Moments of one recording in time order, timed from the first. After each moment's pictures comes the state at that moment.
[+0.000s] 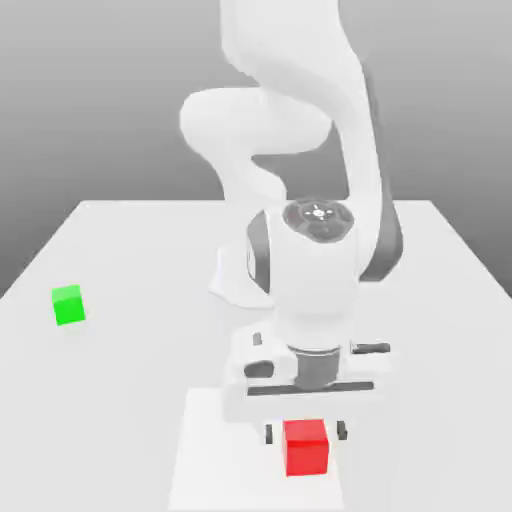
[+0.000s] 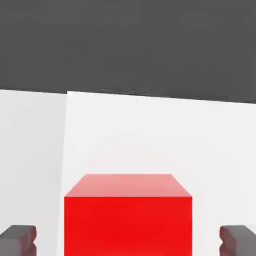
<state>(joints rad) 0.07 0.31 0.06 -2.59 -0.07 2.90 0.91</state>
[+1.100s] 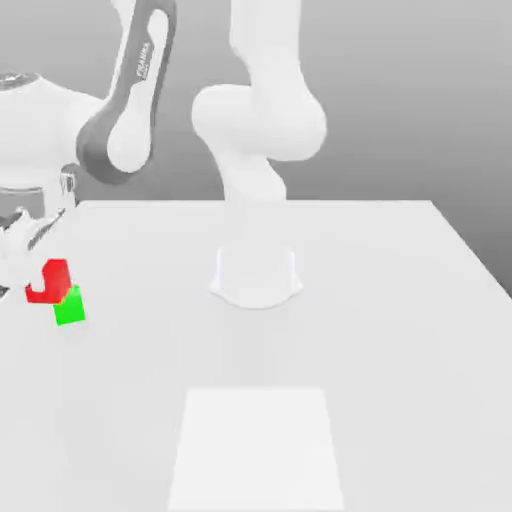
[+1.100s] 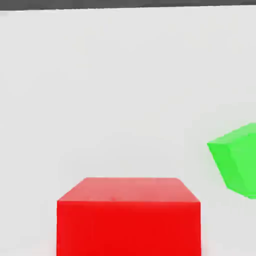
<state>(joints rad) -0.77 -0.18 -0.42 -2.83 -0.22 2.67 1.66</state>
